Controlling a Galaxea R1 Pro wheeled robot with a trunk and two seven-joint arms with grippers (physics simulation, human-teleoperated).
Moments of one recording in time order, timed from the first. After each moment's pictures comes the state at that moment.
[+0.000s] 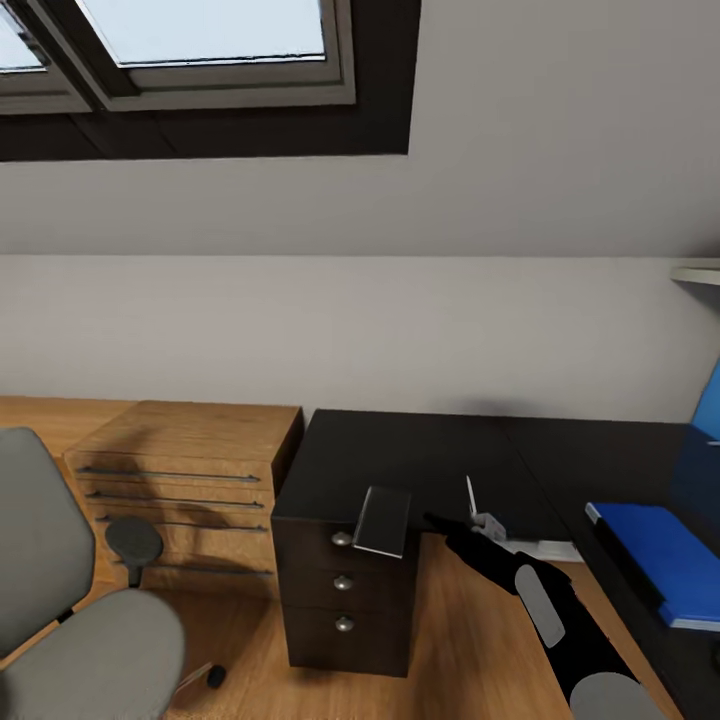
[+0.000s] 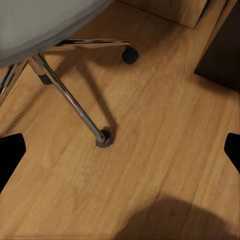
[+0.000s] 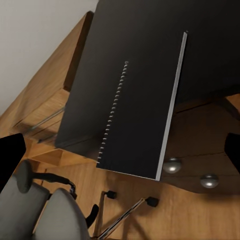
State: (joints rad) left arm -0.02 0.04 0.07 -0.25 0.32 -0.55 0.04; right arm -0.51 -0.02 -0.14 -0.81 -0.54 0.50 0.43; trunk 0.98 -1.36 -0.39
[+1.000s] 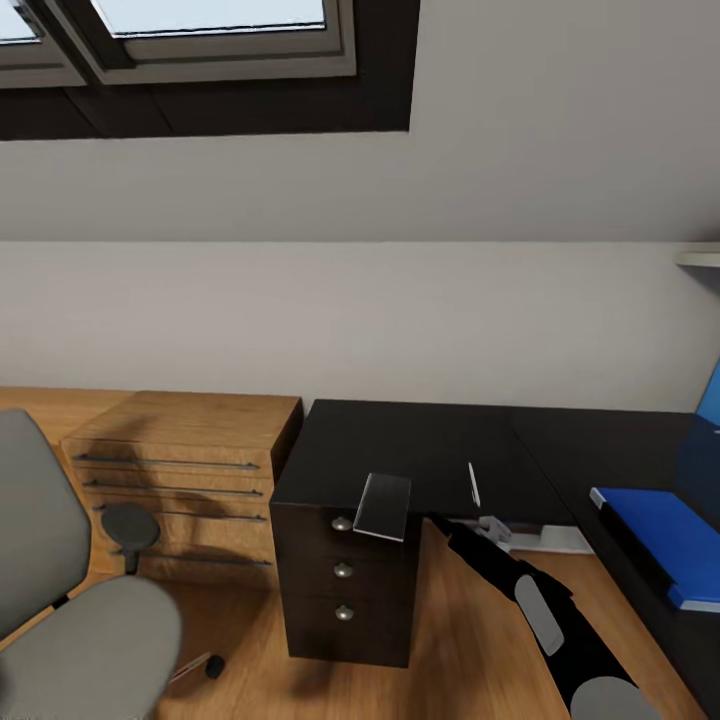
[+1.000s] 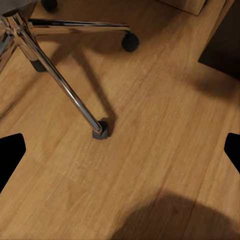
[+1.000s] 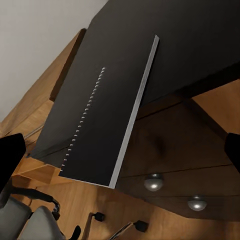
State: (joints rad) left arm -0.02 0.04 0.07 -0.25 0.32 -0.55 0.04; right arm -0.51 -0.03 -0.14 -0.74 -0.54 0.33 0.49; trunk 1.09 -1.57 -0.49
